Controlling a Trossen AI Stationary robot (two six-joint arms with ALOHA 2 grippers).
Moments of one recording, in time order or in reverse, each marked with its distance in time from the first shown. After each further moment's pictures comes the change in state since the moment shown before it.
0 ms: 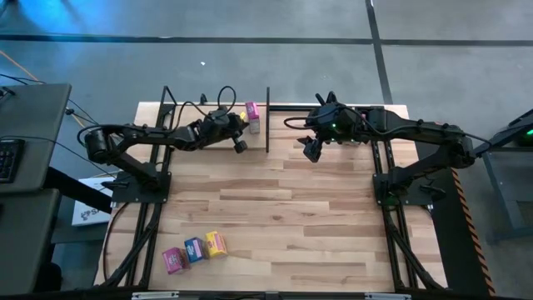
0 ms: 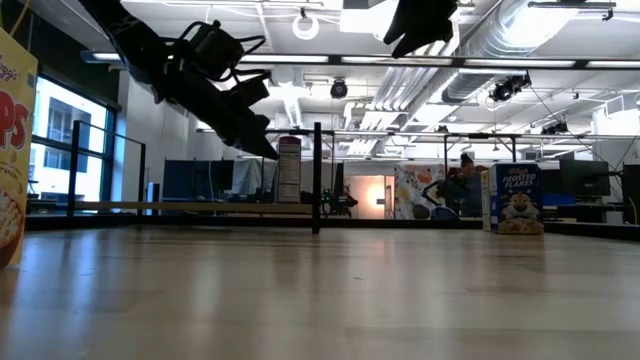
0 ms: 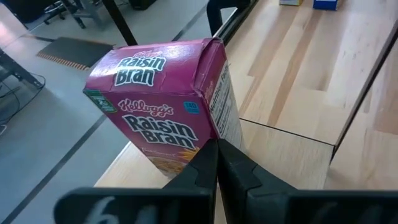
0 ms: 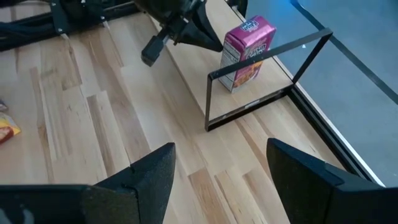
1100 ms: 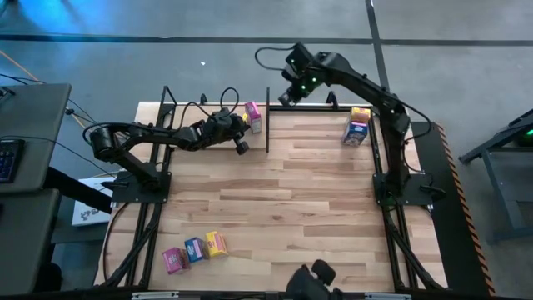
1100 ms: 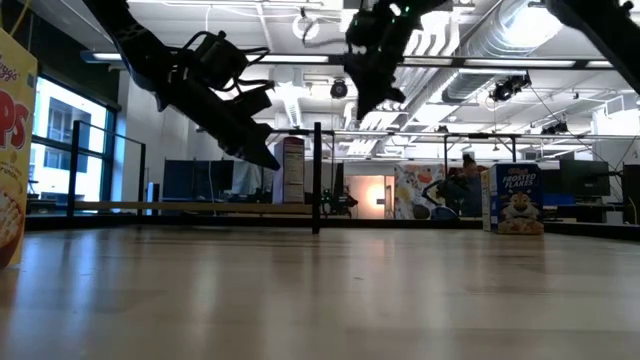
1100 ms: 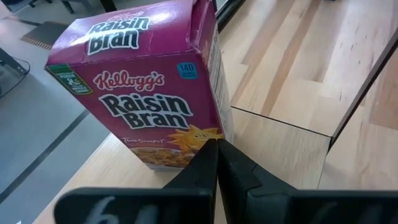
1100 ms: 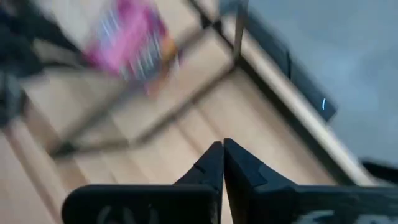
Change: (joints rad) left arm 0.008 0.055 0.001 0.014 0.029 -0.046; right arm -0.476 0.681 0.745 -0.427 -0.327 -0.120
